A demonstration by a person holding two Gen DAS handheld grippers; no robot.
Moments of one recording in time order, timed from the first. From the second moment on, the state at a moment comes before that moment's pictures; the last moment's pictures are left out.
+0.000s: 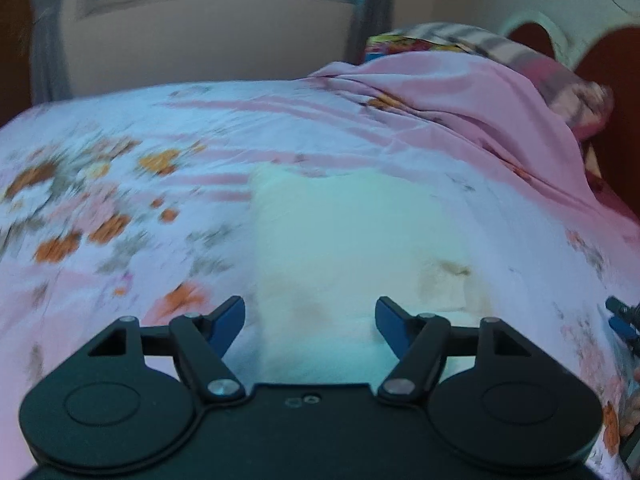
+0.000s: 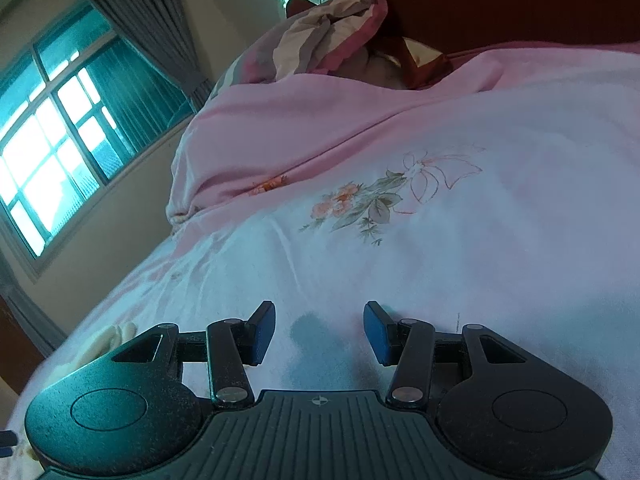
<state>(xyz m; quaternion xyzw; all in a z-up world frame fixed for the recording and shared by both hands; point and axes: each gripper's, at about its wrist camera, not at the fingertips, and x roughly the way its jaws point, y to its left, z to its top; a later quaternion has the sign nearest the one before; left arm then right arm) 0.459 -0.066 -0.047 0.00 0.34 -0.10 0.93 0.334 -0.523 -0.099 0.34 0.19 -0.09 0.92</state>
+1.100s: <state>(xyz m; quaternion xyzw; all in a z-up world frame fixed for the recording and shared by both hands) 0.391 -0.007 -0.116 0.02 0.34 -0.09 0.93 0.377 -0.318 -0.070 0.36 0.34 0.19 0.85</state>
